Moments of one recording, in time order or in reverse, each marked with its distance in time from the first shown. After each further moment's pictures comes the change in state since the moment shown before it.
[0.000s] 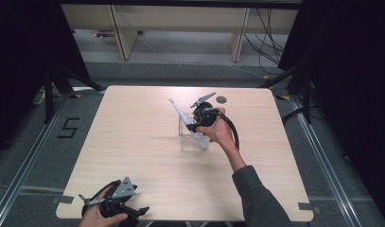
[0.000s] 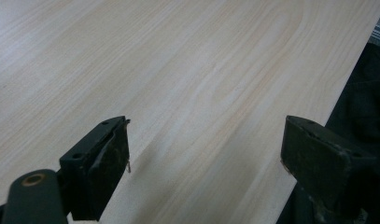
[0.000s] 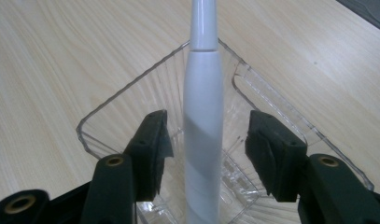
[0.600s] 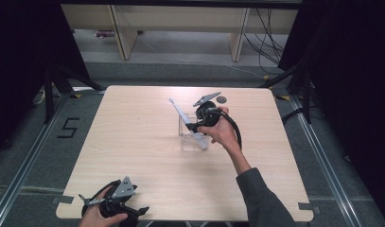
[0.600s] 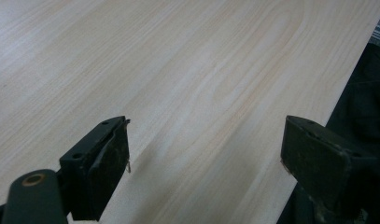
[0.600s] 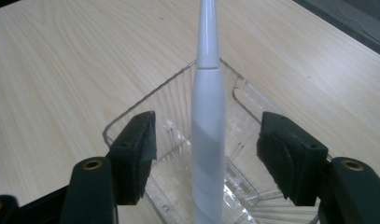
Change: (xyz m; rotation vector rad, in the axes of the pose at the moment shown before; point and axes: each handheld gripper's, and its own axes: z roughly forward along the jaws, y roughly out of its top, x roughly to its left) left arm 0.000 0.000 0.000 0.003 0.002 0.001; right arm 0.005 -0.001 -0.018 -0.063 0.012 0.032
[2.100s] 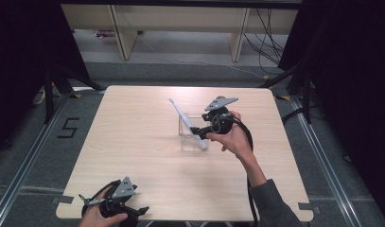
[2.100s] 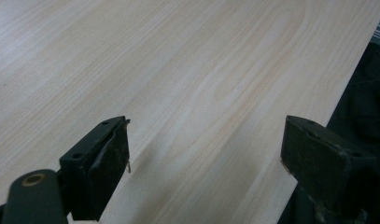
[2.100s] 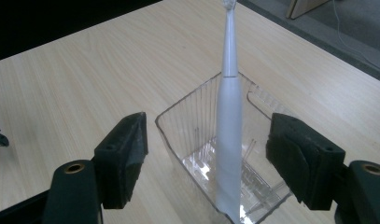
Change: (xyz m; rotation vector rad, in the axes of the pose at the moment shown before) left arm -0.001 -0.001 0.001 -0.009 0.002 -0.018; right arm 0.014 -0.019 -0.049 -0.126 0.061 0.013
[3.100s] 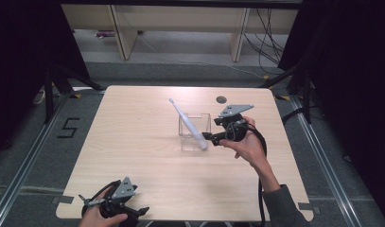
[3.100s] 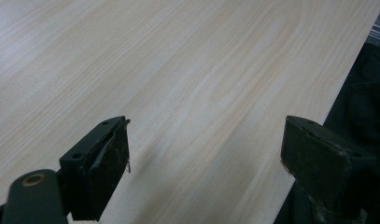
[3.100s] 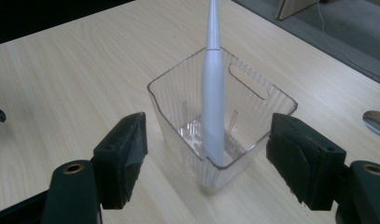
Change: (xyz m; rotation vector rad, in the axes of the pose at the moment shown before) left arm -0.001 0.001 -0.001 0.004 -0.003 0.008; right arm -0.005 -0.026 -0.032 -0.024 -0.040 -0.039
